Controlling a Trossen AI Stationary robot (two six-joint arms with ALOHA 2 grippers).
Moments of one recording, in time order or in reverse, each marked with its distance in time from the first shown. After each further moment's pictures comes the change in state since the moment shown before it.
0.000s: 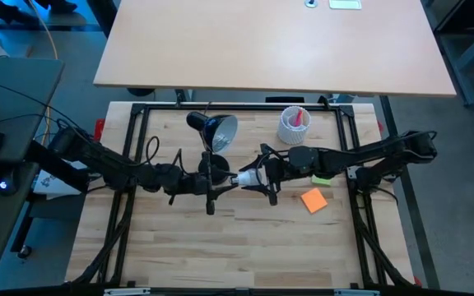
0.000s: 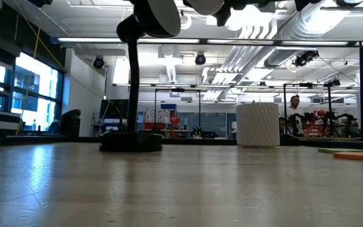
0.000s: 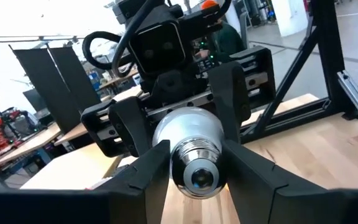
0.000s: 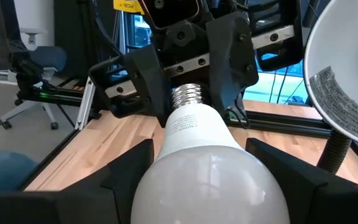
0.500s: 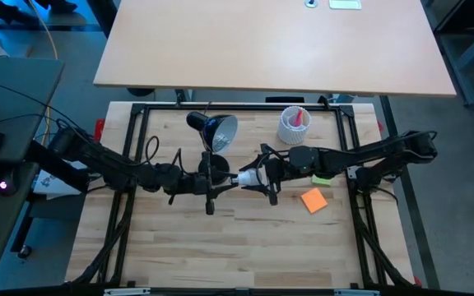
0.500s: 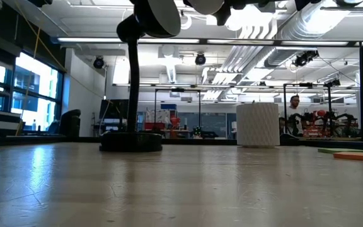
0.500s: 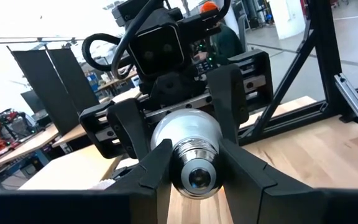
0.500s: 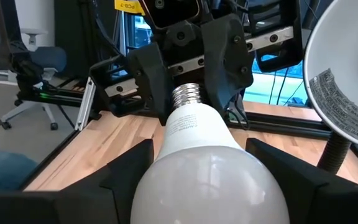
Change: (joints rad) left arm 0.000 0.000 0.000 -0.001 0.011 -0.005; right arm 0.000 0.000 0.000 0.006 0.002 -0.019
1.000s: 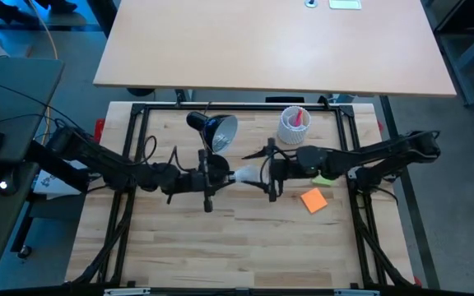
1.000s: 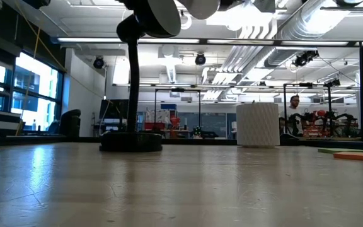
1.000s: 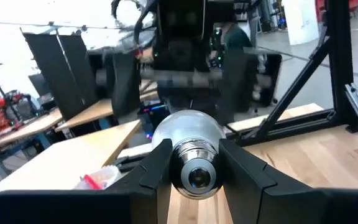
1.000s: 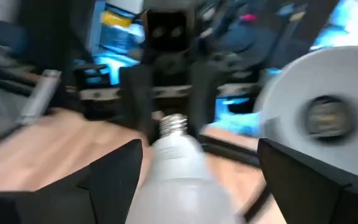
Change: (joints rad) left arm -0.017 -0.037 -0.040 0.015 -0.057 -0.083; right arm 0.034 -0.047 0.000 0.045 0.178 -0.246
